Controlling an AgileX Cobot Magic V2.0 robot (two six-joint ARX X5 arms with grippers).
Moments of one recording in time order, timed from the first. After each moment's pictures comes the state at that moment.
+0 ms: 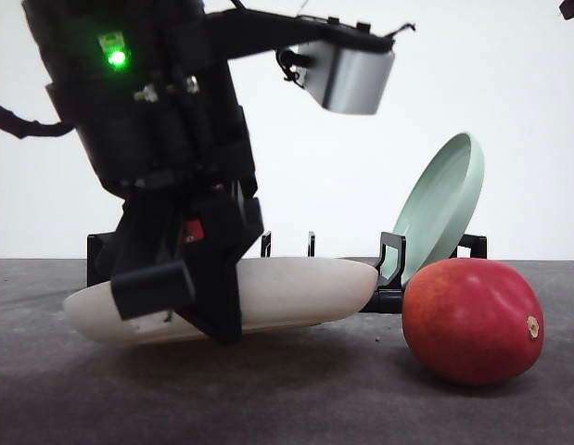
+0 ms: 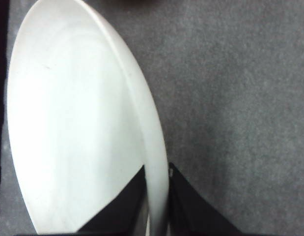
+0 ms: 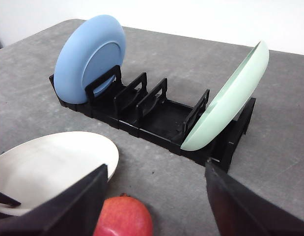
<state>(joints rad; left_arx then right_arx) -1.22 1.49 0.88 -0.52 -0.41 0.34 0.29 0.41 0.57 -0.47 -0.29 0.02</state>
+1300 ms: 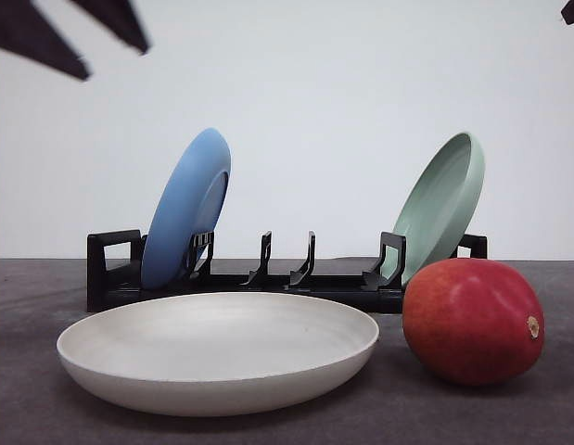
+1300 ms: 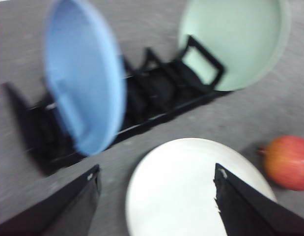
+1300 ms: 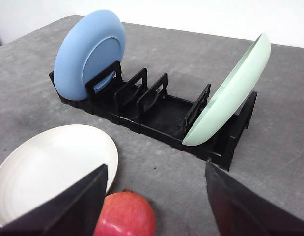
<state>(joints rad) -0.55 0.88 0.82 -0.47 0.02 -0.09 0.29 0.41 0.57 -0.50 -0.29 0.05</state>
